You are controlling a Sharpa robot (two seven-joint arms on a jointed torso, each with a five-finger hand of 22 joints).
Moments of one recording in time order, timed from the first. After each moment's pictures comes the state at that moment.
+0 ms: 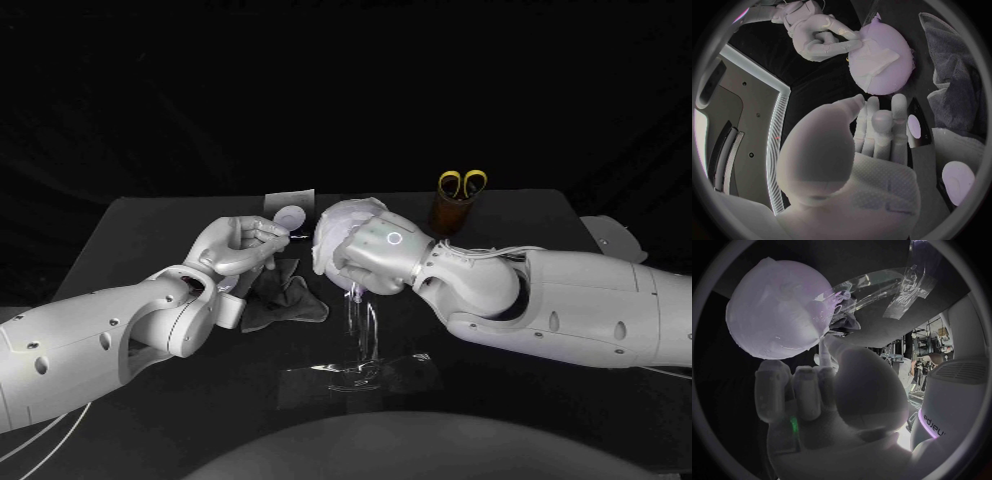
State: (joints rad) left arm 1.01 -0.91 -0.09 1.55 -0.35 -0.46 0.40; left_hand 1.47 -0.20 0.53 0.13 0.05 0.83 0.15 0.60 0.24 0.96 0.08 0.75 0.39 1.23 0.01 1.25 0.85 0.17 0.87 0.12 1.09 0.63; right arm 1.14 -0.75 -0.18 1.73 -2.12 -0.42 -0.26; right_hand 1.33 -0.04 0.44 0.13 0.05 1.09 0.05 0.28 0.41 1.47 -0.01 1.57 1.31 1.47 -0.06 1.56 1.31 0.05 1.46 0.05 1.41 1.31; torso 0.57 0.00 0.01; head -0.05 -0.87
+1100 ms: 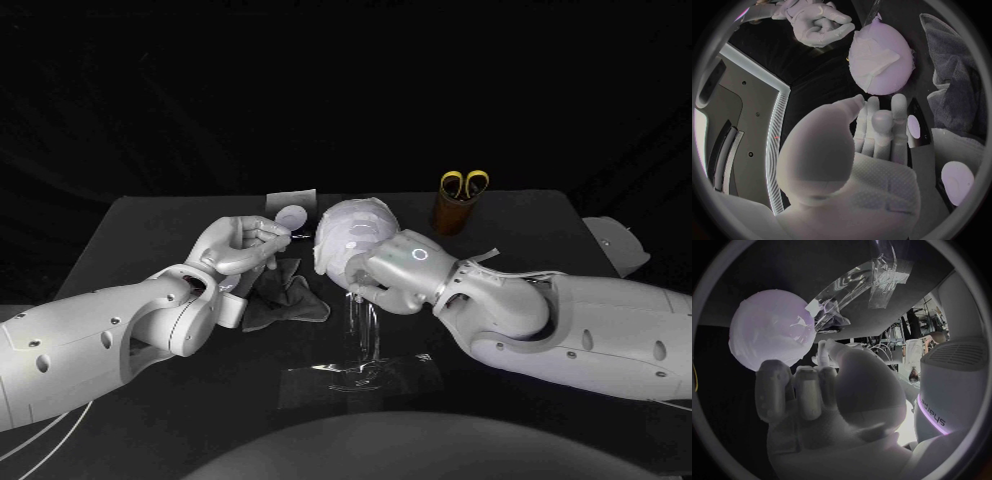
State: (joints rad) left arm 1.01 -0.91 -0.09 1.56 -0.34 -0.46 0.40; left_hand 1.46 -0.19 0.53 0.13 0.05 0.82 0.16 0.59 0.24 0.96 0.08 0.75 0.38 1.23 0.01 1.25 0.84 0.17 0.86 0.12 1.09 0.63; right arm 1.09 -0.87 -0.19 1.82 -1.94 -0.53 -0.21; right_hand 1.29 -0.01 0.44 0.15 0.05 0.87 0.08 0.43 0.78 1.46 0.00 1.57 1.31 1.47 -0.06 1.57 1.31 0.05 1.47 0.04 1.41 1.31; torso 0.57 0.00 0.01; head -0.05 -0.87
